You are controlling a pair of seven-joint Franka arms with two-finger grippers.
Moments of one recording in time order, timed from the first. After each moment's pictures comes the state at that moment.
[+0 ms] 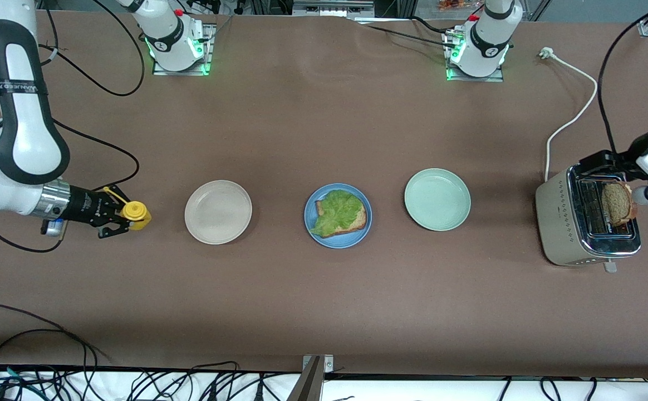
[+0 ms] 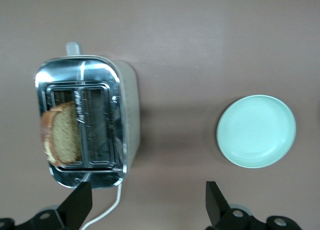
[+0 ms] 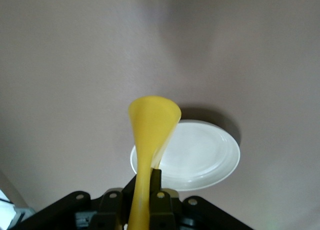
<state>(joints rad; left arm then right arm) -0.01 0.19 0.09 -1.53 0.03 1.62 0.11 0.01 0.44 -0.12 -1.78 0.67 2.03 1.05</state>
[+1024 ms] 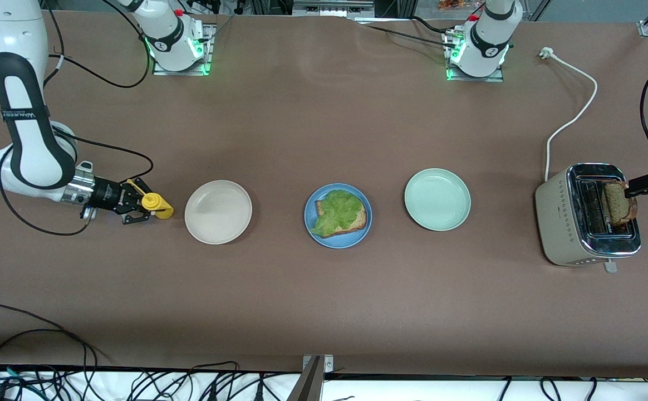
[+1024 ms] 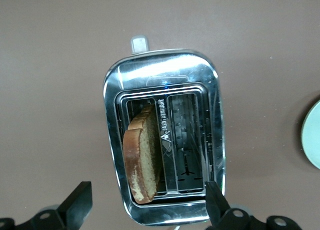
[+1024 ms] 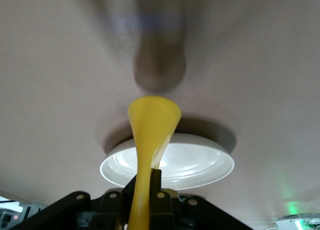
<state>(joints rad) 0.07 0.33 0.28 -1.57 -0.02 1.81 0.46 -0.04 0.49 -0.12 -1.99 1.02 2.07 0.80</state>
